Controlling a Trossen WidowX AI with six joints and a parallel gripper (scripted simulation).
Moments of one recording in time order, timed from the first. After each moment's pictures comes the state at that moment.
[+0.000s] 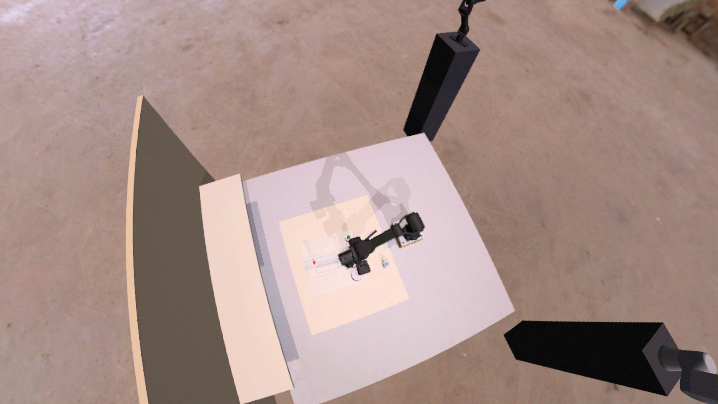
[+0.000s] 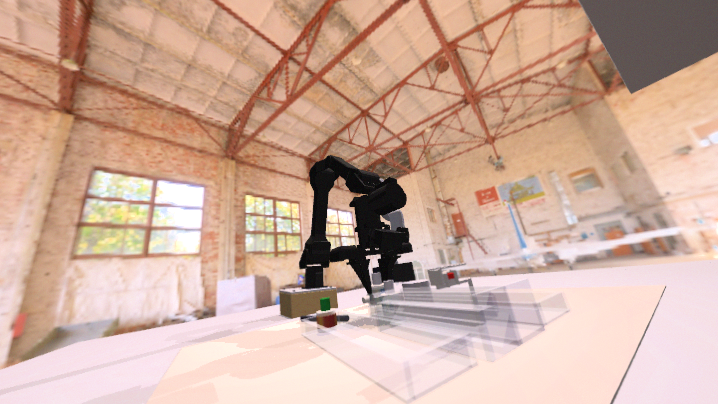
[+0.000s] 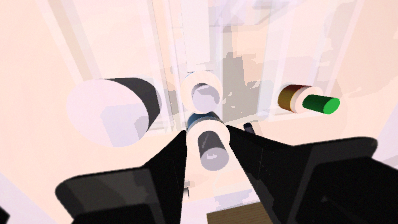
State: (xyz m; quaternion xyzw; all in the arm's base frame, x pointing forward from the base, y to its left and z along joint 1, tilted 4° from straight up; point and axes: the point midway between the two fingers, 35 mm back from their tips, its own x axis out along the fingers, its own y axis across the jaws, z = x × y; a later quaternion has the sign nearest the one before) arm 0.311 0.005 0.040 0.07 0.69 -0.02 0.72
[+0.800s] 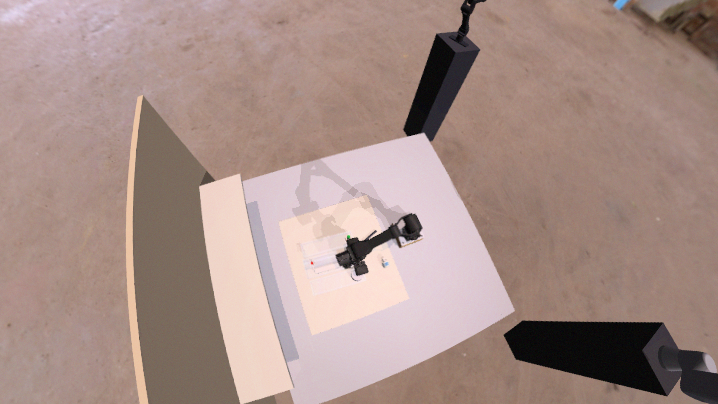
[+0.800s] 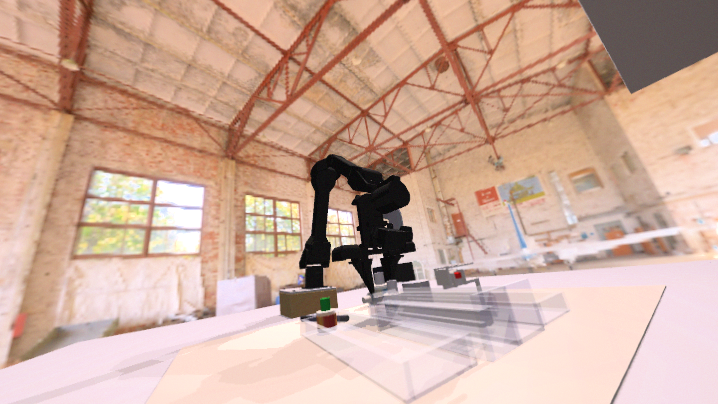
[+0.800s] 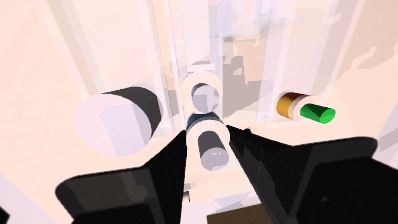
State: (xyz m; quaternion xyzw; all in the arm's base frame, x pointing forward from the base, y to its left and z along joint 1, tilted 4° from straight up) arm 0.322 0.003 0.041 0.07 0.69 -0.02 0.72
